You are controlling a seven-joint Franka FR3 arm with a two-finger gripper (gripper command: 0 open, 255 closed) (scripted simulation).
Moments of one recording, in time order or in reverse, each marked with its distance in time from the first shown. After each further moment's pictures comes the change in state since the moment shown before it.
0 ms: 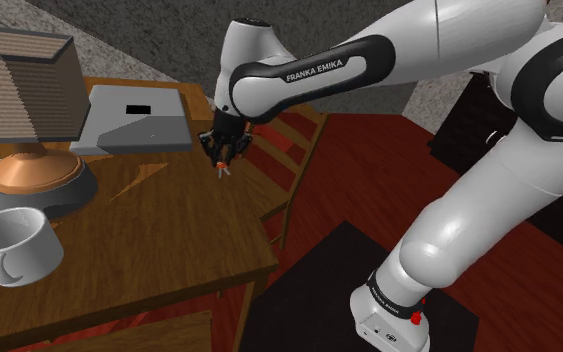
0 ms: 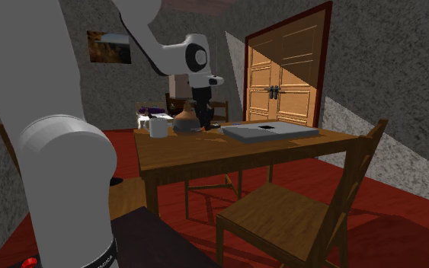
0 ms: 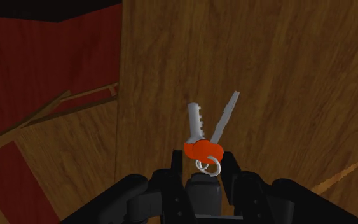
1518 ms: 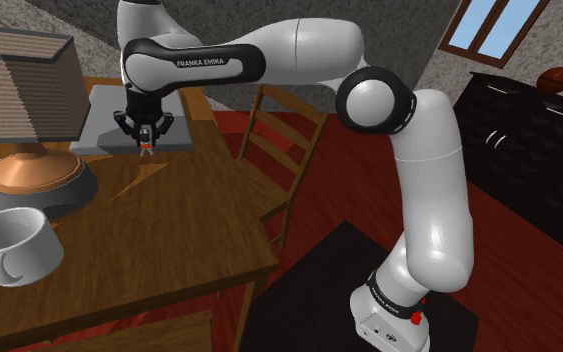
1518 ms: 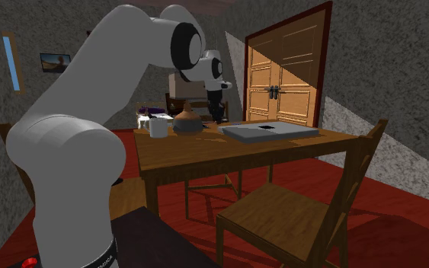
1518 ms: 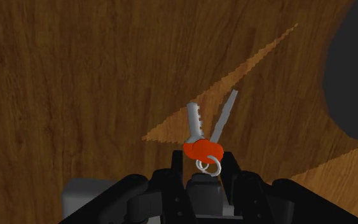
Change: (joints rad) arm 0.169 0.756 -0.003 0.980 -0.282 -0.273 0.192
